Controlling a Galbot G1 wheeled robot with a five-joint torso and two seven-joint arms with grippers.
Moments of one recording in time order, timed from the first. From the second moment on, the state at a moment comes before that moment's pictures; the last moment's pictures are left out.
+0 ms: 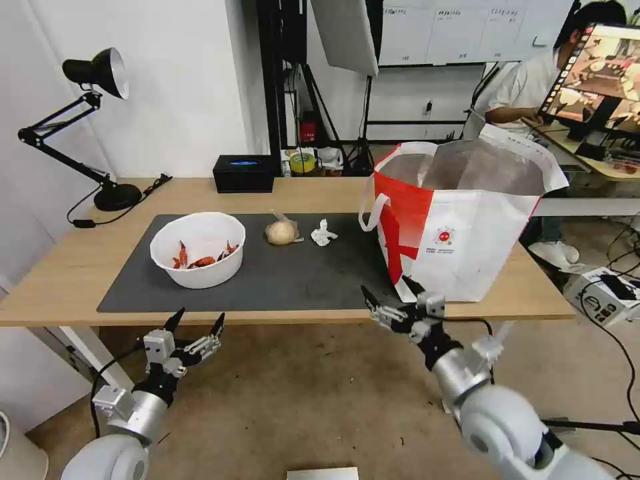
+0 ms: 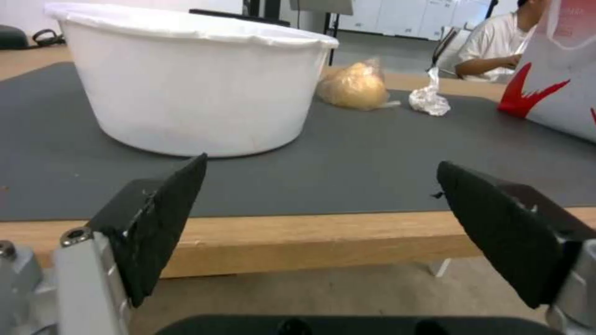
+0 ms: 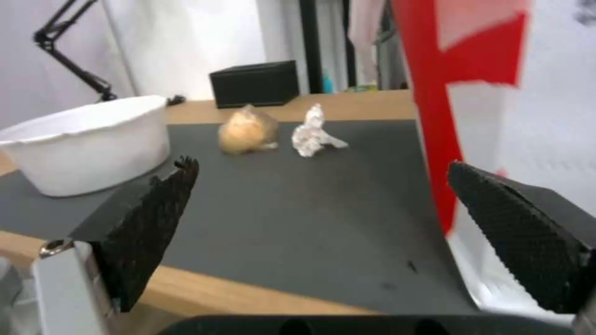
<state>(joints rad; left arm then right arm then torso) 1.61 -1.24 -0.70 -2.01 -0.47 -0.03 0.23 -1.40 0.92 0.21 2.13 0.59 0.04 0.18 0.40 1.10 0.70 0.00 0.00</state>
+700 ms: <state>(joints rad) 1.64 -1.26 -0.72 -1.99 -0.42 -0.05 0.23 -1.47 0.98 0.19 2.09 0.50 0.12 0.21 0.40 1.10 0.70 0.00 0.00</state>
